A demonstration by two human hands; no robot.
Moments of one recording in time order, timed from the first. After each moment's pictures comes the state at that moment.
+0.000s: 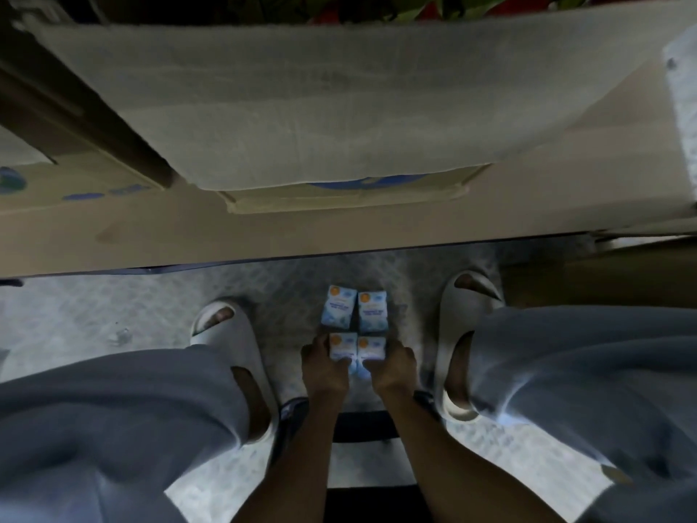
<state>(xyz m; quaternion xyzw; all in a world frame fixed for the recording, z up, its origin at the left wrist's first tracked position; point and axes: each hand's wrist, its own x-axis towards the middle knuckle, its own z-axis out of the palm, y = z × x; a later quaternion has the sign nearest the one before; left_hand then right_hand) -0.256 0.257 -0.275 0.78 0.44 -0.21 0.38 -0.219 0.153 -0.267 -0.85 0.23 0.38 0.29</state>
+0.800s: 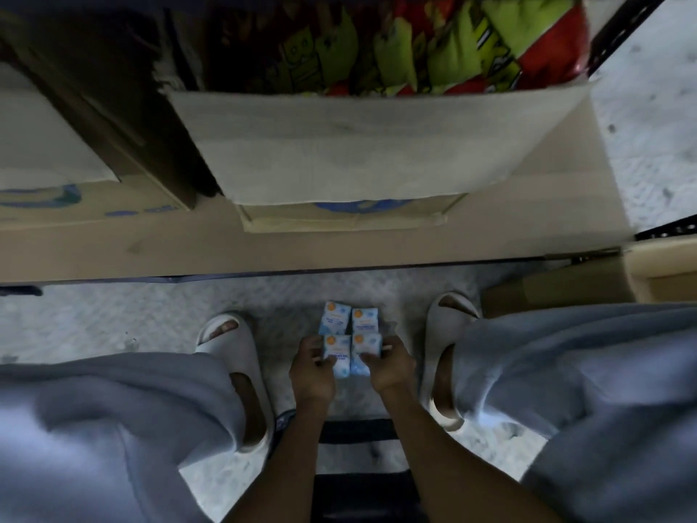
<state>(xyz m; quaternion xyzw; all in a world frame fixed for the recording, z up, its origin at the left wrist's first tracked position) -0.252 0.261 -0.222 0.68 0.47 -0.04 0.56 -0.205 0.151 -0.224 -0.82 0.24 0.28 0.44</state>
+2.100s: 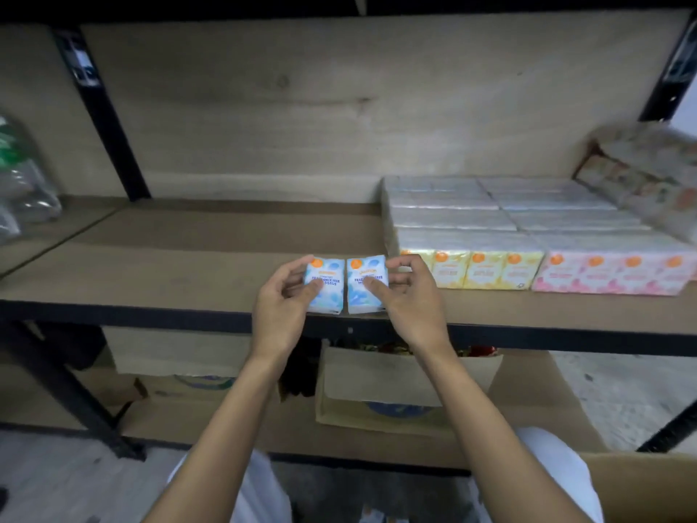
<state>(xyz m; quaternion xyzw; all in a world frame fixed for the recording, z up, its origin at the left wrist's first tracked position) -0.169 0.390 0.247 0.68 0.15 0.34 0.63 -0.097 0.239 0.257 -0.74 -0.17 -0.01 0.65</state>
